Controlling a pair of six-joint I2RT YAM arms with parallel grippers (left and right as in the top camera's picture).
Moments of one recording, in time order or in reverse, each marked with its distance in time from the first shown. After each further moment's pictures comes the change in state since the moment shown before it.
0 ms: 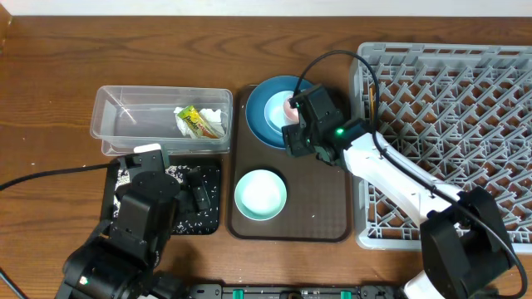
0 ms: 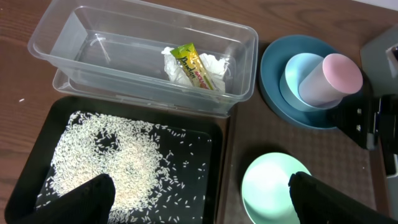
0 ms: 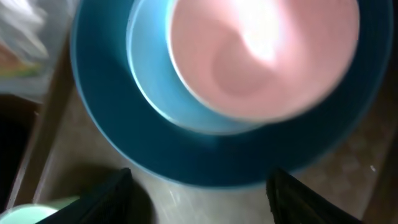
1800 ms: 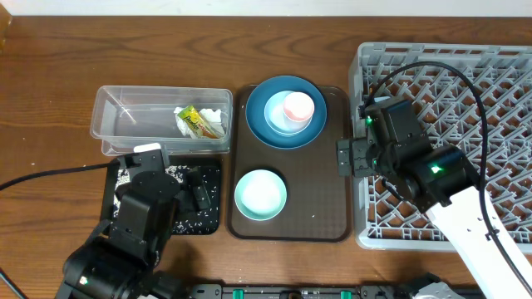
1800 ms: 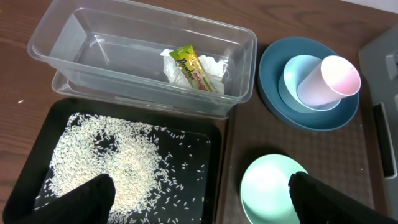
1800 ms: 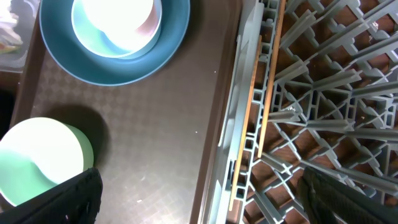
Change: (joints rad) left arm 0.000 0.000 0.000 0.007 0.001 0.000; right arm -0.126 -0.505 -0.006 -0.463 0.132 -0.011
